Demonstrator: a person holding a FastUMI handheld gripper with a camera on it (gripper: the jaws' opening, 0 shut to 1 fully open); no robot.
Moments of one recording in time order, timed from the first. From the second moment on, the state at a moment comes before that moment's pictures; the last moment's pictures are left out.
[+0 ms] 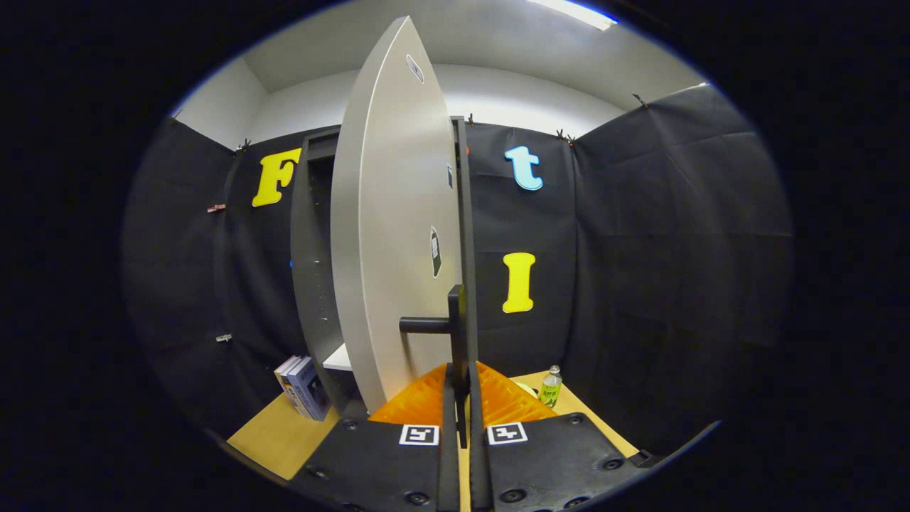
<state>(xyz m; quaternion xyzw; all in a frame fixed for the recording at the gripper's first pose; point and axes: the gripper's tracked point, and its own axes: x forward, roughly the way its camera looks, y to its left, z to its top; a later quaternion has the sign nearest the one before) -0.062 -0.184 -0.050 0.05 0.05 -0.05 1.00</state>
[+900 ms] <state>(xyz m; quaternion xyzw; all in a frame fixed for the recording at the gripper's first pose) -0.133 -0.242 -0.049 0.04 0.08 -0.07 0.99</state>
